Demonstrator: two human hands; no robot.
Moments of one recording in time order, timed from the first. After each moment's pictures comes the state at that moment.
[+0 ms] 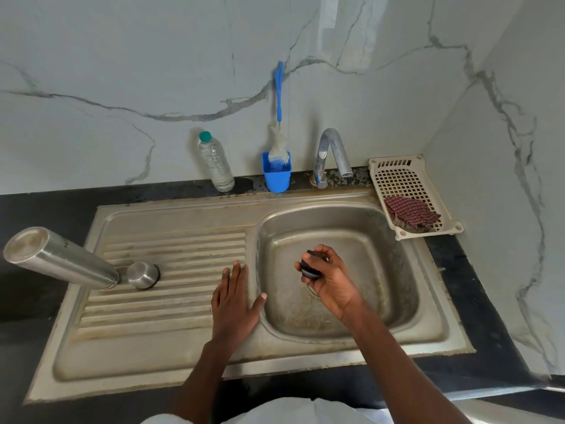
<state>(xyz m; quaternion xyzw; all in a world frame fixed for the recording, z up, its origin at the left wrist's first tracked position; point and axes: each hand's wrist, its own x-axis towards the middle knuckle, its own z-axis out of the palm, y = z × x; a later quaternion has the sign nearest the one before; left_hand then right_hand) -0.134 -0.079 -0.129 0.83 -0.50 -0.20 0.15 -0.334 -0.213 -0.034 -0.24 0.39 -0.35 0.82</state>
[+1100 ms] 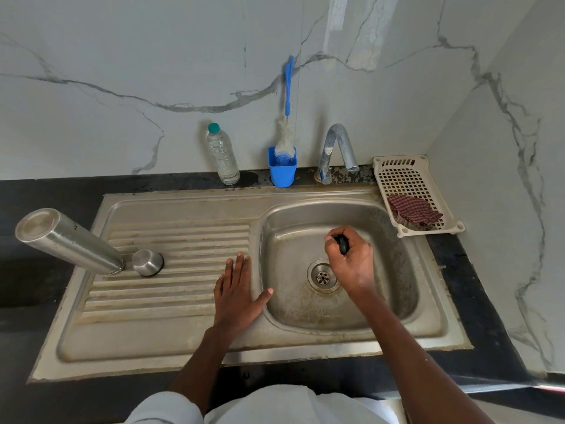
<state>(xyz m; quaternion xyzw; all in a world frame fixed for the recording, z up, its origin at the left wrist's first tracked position) -0.137 -0.081 -0.121 0.83 -0.50 -0.21 0.10 -0.355 -0.224 -0.009 -0.68 0.49 -0.40 0.38</state>
